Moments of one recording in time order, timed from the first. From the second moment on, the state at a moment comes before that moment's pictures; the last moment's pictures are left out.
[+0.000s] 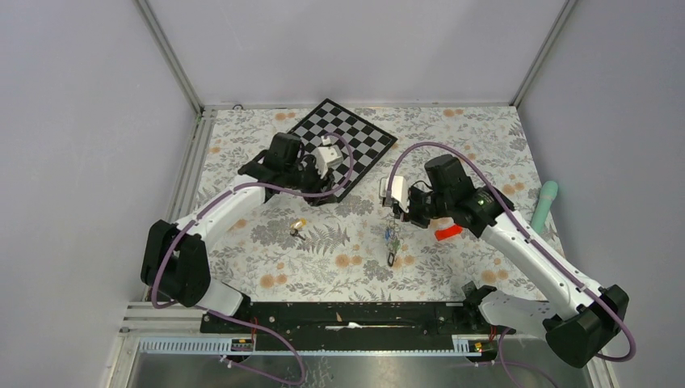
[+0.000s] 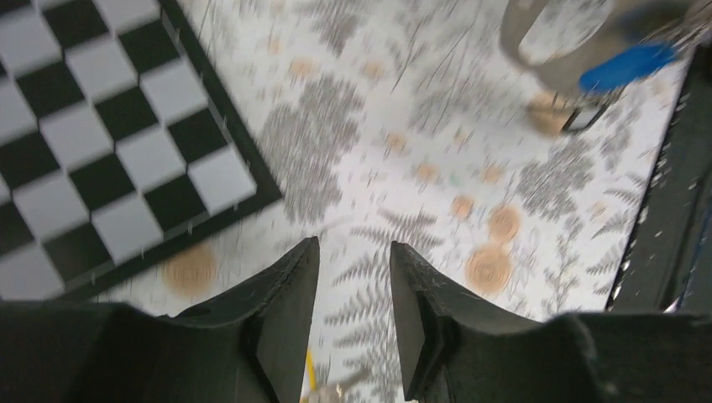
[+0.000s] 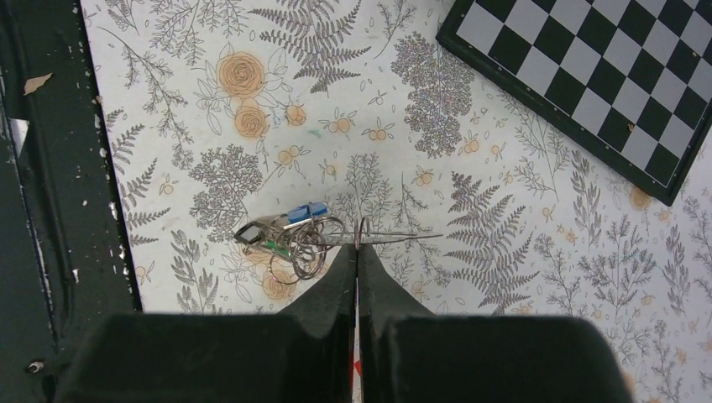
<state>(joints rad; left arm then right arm) -0.45 1.47 1.10 -0.37 0.70 0.38 0.60 1.10 1.06 -0.79 -0.47 -0.74</state>
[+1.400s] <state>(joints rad) -0.31 1.65 1.07 -0.76 0.24 0.21 0.60 1.12 0.91 -0.61 -0.57 -0.68</state>
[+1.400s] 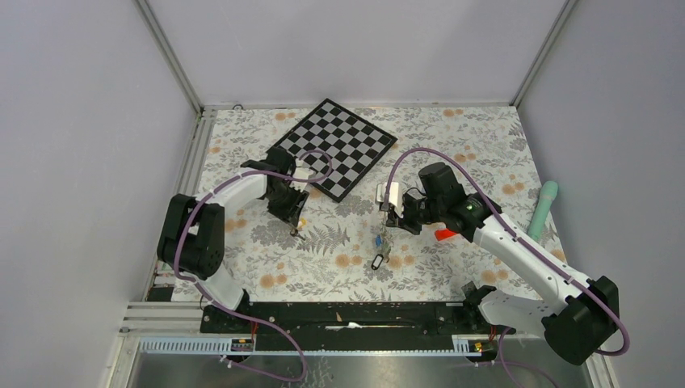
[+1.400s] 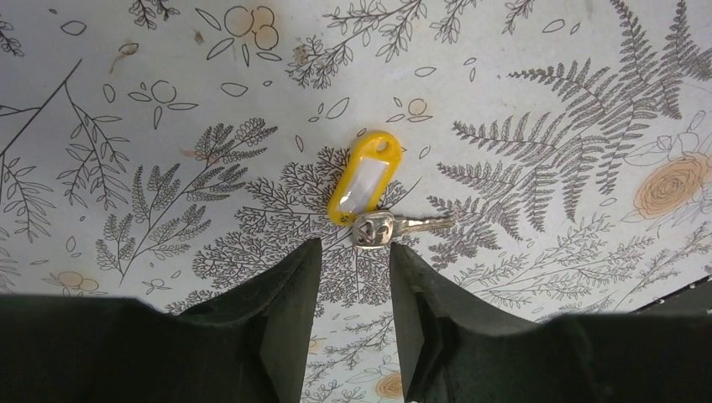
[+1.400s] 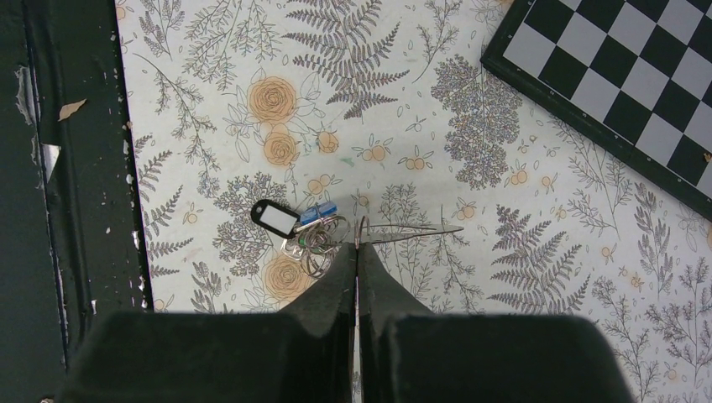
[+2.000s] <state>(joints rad) -0.36 1.69 1.07 -0.74 0.15 0.18 0.60 1.12 0.90 -0.60 -0.57 -0.68</state>
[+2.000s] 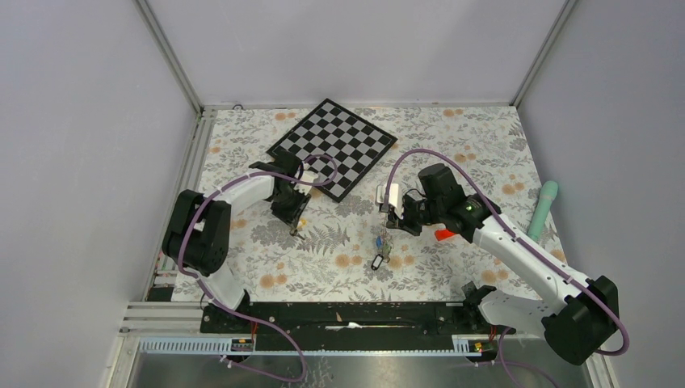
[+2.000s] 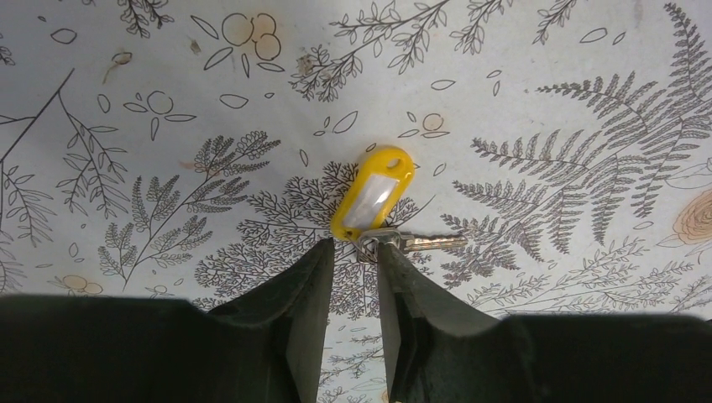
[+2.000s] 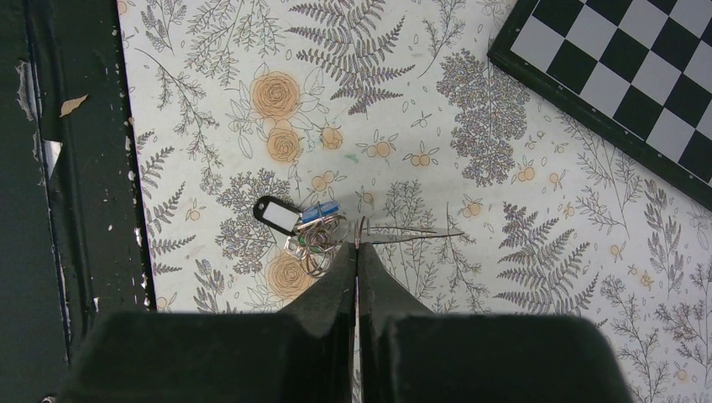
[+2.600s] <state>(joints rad) -0.36 1.70 1.05 -0.74 0.13 0.18 0.60 1.12 0.90 -0.60 -0.57 -0.68</state>
